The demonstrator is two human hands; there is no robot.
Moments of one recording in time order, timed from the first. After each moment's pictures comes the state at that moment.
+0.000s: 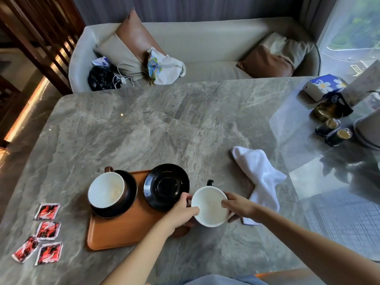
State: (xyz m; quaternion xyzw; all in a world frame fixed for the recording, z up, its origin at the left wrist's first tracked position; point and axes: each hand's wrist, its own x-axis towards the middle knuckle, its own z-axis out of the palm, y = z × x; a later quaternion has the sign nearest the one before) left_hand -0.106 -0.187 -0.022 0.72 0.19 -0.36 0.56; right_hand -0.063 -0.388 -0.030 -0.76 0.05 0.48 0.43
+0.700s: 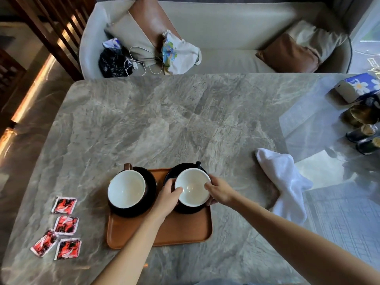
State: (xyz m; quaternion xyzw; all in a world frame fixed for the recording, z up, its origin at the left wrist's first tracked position) left_hand -0.076 -0.090 -0.036 0.74 0.27 -0.22 0.58; right_hand -0.021 -0.264 -0.045 -0.80 0.04 0.39 0.46
